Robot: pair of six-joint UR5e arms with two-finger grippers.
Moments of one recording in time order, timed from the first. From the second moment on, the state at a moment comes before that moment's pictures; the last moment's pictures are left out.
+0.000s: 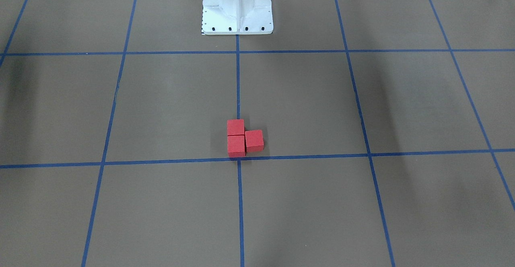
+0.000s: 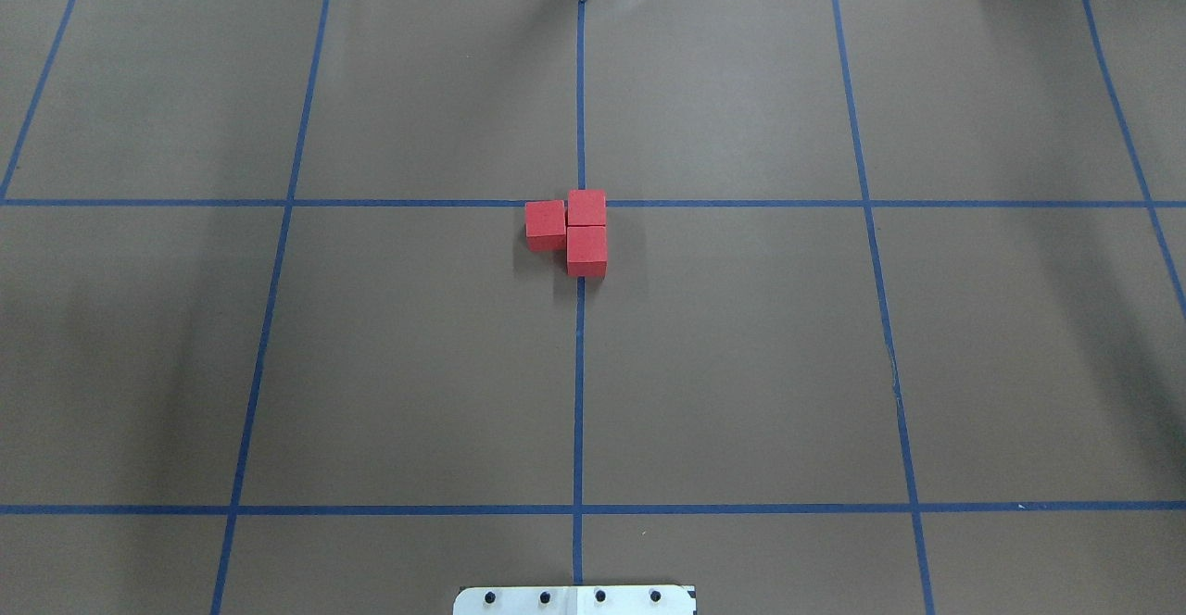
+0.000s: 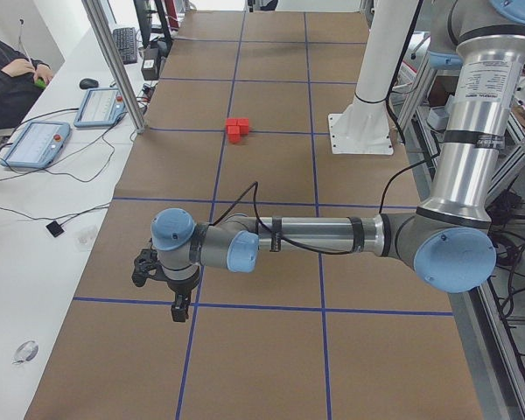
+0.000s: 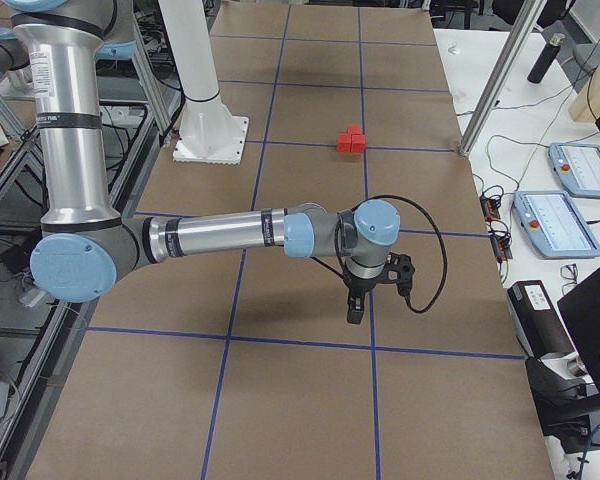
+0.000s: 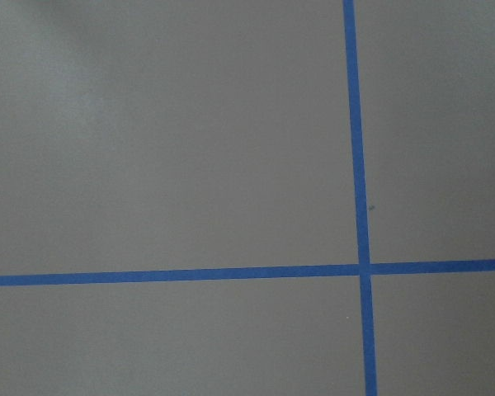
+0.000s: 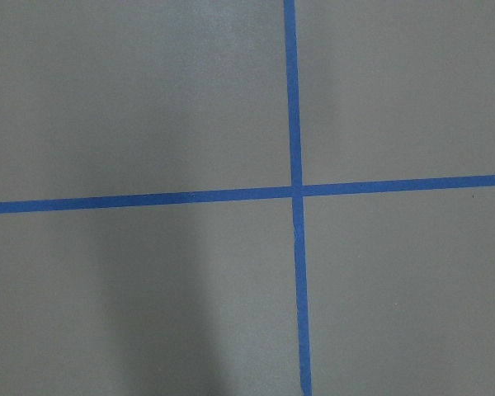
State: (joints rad) left arm -1.56 -1.72 -1.40 -1.73 -2.27 -0.07; right arm 1.49 -1.54 1.65 -1.65 2.31 0.15
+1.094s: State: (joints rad) left arm -1.55 -1.66 -1.50 -1.71 -2.27 -0.06; right arm 1.53 -1.61 1.64 -1.54 2.39 0.13
